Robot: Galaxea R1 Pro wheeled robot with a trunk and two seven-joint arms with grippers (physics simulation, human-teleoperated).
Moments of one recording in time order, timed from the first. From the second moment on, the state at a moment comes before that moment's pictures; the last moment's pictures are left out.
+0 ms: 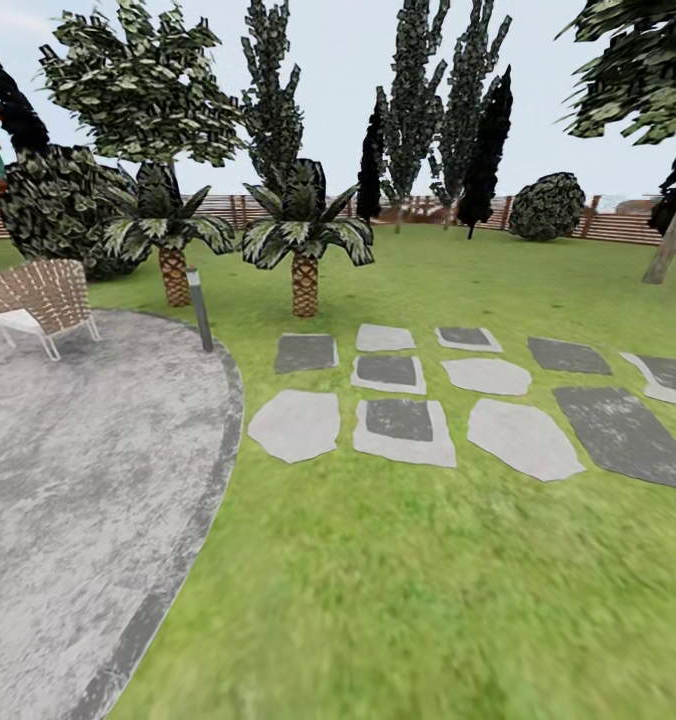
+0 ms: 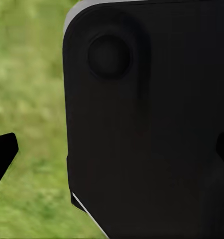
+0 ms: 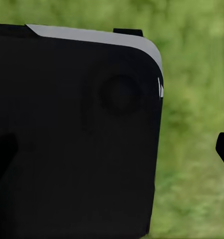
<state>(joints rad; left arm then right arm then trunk) 0.00 0.00 0.01 -0.10 0.01 -0.02 0.00 -0.06 -0.01 0.01 -0.02 0.03 -0.12 0.01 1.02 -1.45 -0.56</state>
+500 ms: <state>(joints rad) 0.00 0.00 0.01 -0.10 0.01 -0.02 0.00 -0.06 -0.01 0.01 -0.02 0.03 -0.12 0.01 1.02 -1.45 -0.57</state>
